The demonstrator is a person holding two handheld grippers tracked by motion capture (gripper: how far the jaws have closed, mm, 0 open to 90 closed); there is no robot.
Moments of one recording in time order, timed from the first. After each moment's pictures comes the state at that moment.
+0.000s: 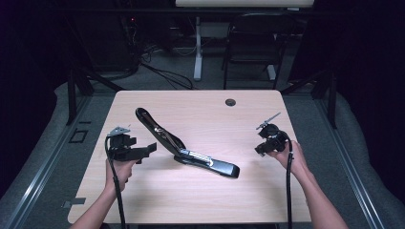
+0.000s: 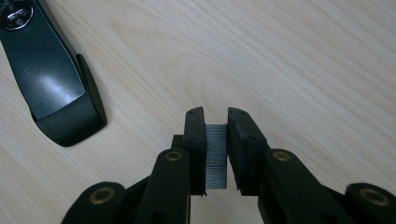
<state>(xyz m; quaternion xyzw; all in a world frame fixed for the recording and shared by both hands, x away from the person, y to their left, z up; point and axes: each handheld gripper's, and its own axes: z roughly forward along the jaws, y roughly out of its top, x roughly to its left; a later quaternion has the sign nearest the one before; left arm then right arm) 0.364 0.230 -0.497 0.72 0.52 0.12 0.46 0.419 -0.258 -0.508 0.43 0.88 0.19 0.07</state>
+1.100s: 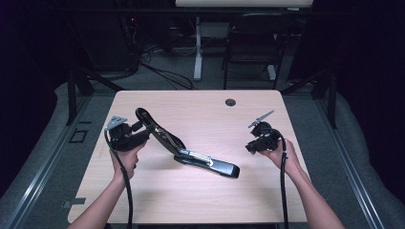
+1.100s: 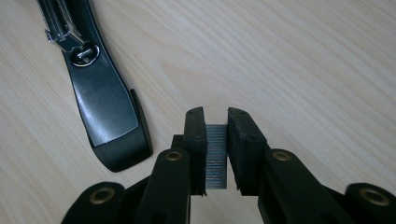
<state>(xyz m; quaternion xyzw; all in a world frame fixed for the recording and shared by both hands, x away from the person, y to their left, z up) 0.381 0.220 -0.479 0.65 0.52 0.19 0.53 0.413 -0.230 -0.491 0.39 0.89 0.24 0.07</state>
